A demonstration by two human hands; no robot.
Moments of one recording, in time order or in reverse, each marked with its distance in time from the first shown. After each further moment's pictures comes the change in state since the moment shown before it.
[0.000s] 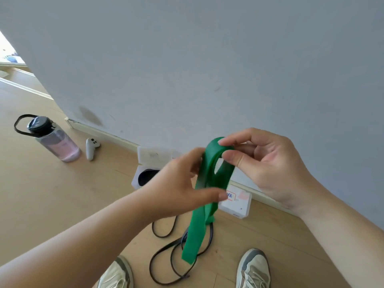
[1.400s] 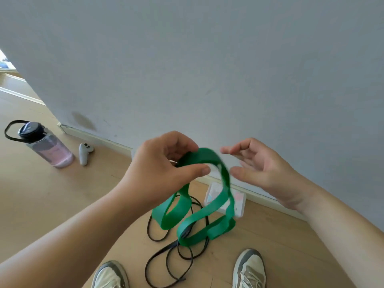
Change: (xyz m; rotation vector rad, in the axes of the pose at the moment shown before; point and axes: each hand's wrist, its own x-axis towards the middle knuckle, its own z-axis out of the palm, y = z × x) left_hand -0.004 0.023 -0.016 -0.161 0.301 -0.012; right_hand -0.005 0.035 -0.035 0.001 -0.201 0.271
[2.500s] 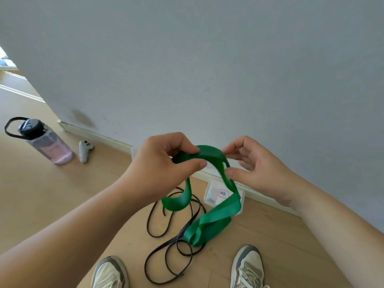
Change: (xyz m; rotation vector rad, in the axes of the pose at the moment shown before) left_hand 0.000 0.001 0.002 -0.025 -0.028 -0.033; right_hand -0.001 -0.002 0.008 -0.184 0.035 -0.015
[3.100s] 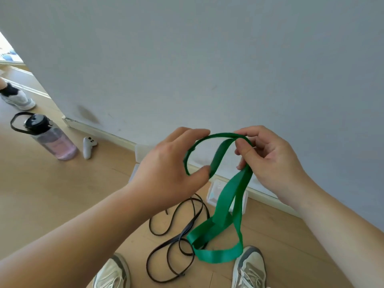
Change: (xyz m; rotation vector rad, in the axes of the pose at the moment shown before) left_hand -0.002 -0.014 0.004 0.414 0.026 0.305; right_hand 0.008 -0.007 0.010 0.081 0.339 -0.140
